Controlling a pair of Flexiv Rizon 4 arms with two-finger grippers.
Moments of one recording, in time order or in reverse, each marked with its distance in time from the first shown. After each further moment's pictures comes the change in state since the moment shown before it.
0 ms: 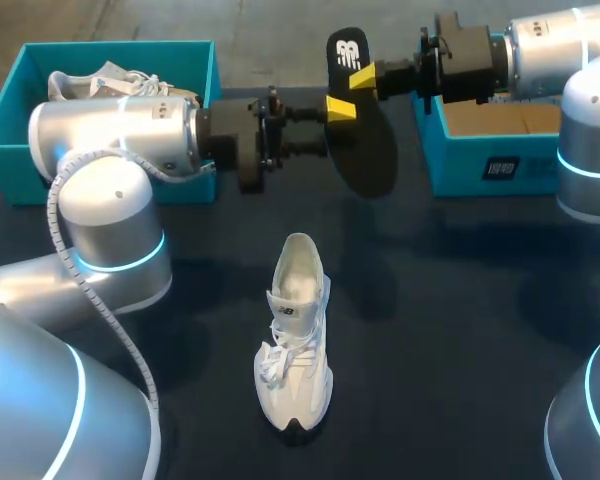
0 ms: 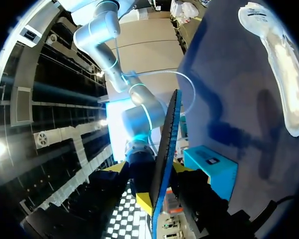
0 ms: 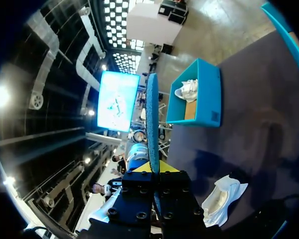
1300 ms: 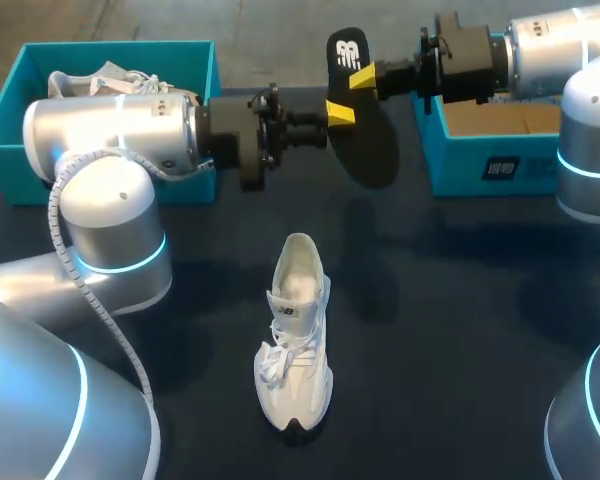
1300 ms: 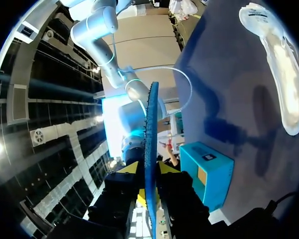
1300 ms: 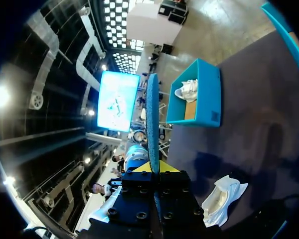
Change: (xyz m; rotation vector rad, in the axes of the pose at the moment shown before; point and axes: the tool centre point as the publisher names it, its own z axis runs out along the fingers) left arm 0.001 0.005 0.000 -0.036 0.039 -0.002; right arm 0.000 0.000 0.000 0.000 0.000 0.000
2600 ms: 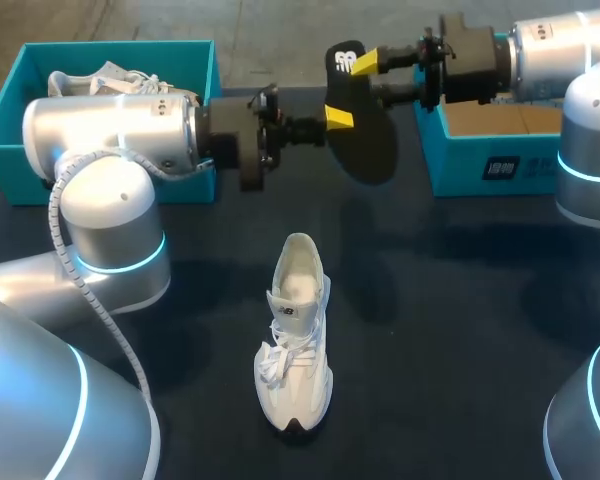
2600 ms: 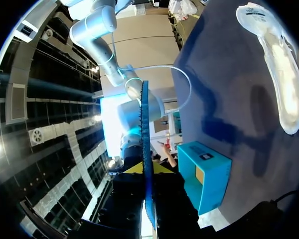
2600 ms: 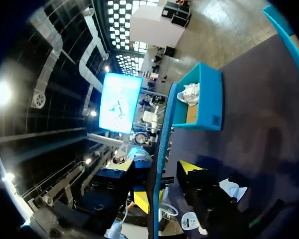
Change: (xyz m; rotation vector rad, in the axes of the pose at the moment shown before) left arm 0.007 0.002 -0.004 -0.003 0.021 0.001; right arm -0.002 0.004 -0.007 -0.029 0.014 -0.027
